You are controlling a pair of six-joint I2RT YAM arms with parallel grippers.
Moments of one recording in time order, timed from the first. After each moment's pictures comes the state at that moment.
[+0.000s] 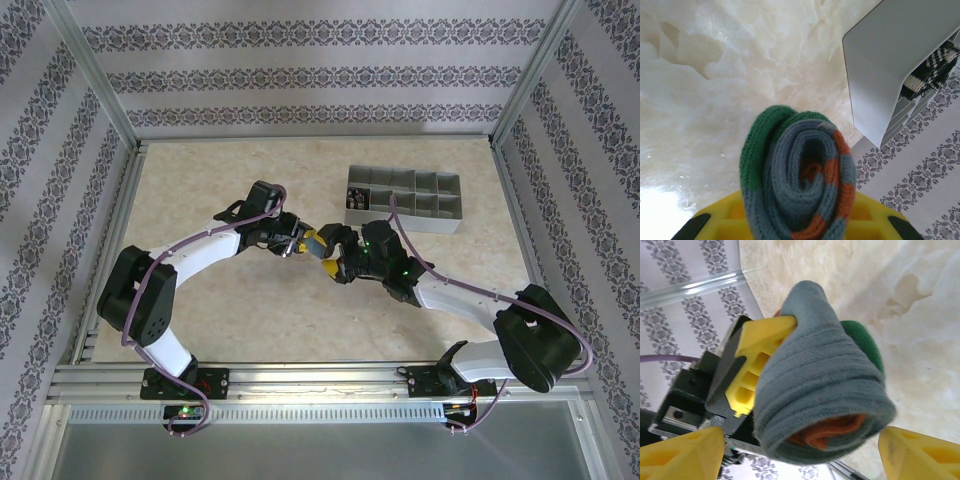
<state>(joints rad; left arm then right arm) -0.47 1.65 1.07 -0.28 0.51 -1.62 0.68 1.34 0.63 0.28 -0.29 1.71</state>
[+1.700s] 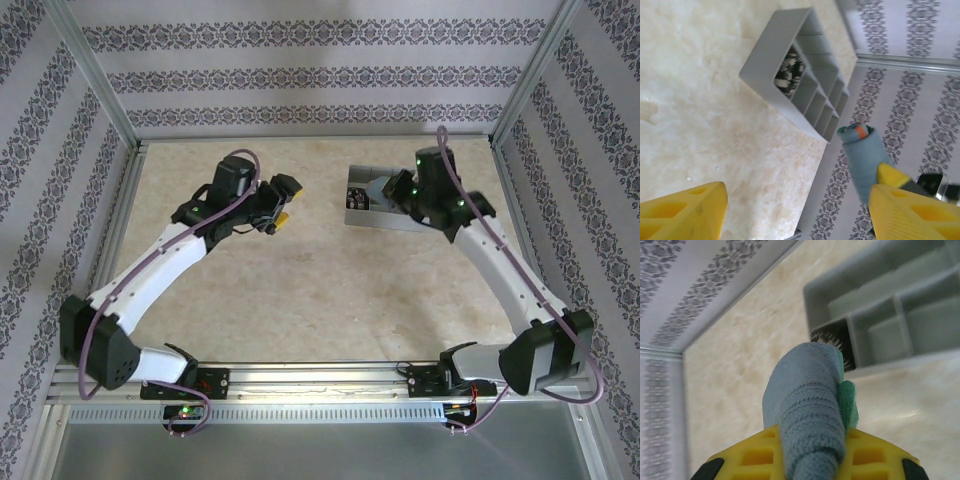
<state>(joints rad) -0.45 1.34 1.21 -0.46 0.30 -1.29 0.29 1.34 1.29 -0.67 -0.11 0.82</state>
